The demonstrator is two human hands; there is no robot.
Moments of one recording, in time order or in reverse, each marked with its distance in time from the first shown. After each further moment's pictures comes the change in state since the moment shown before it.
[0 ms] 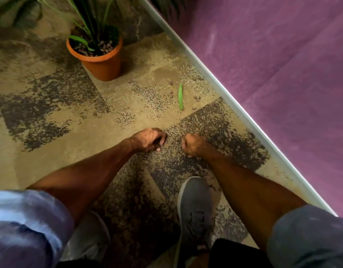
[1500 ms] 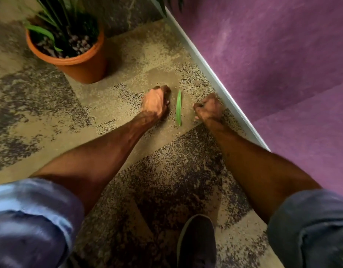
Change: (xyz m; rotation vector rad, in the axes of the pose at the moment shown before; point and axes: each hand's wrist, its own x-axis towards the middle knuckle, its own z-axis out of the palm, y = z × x) left_hand 0.176 -0.026 -0.091 -0.382 0.577 -0.494; right_hand 0.185 0.038 -0.109 0.512 0.439 0.232
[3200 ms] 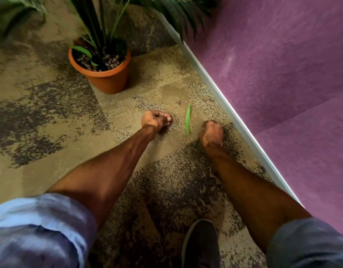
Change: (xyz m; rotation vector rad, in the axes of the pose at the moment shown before) left_hand -0.047 -0.024 -0.023 -0.838 0.068 -0.432; right_hand -0.077 0.002 0.009 -0.282 0.103 -0.179
